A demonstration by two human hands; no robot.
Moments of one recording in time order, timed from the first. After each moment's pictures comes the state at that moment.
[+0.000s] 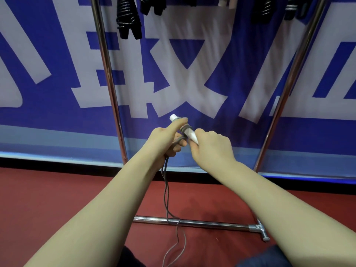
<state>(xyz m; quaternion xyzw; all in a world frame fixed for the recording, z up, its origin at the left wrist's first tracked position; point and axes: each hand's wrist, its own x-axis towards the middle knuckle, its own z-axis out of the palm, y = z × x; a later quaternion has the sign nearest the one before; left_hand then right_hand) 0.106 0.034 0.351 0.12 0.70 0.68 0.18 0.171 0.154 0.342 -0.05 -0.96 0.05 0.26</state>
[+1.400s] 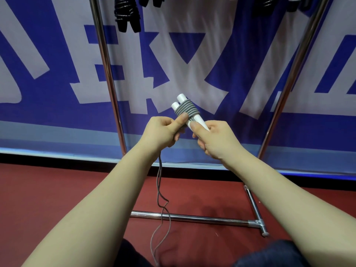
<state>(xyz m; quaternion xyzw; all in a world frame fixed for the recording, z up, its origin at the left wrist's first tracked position) 0.102 0.032 0.354 0.21 0.75 0.63 0.06 0.174 0.165 0.351 -0.09 -0.81 0.56 0.18</state>
